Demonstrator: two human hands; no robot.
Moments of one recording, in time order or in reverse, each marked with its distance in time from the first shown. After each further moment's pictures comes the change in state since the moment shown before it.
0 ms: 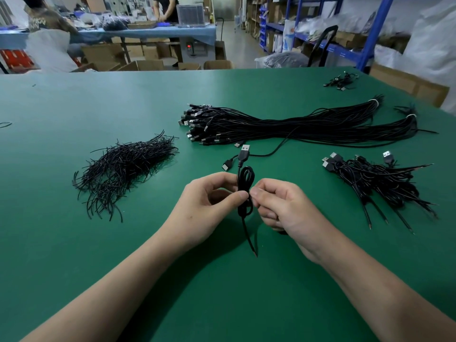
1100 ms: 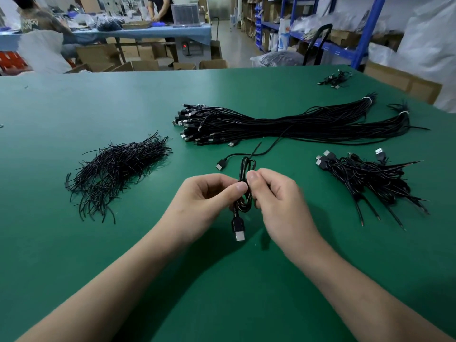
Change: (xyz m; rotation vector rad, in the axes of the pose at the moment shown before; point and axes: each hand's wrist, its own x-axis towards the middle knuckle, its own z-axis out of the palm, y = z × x) left_hand 0.001 0.013 0.007 -0.096 0.028 -0.087; right_hand -0.002 -0.005 0.019 -0.362 0.403 -0.290
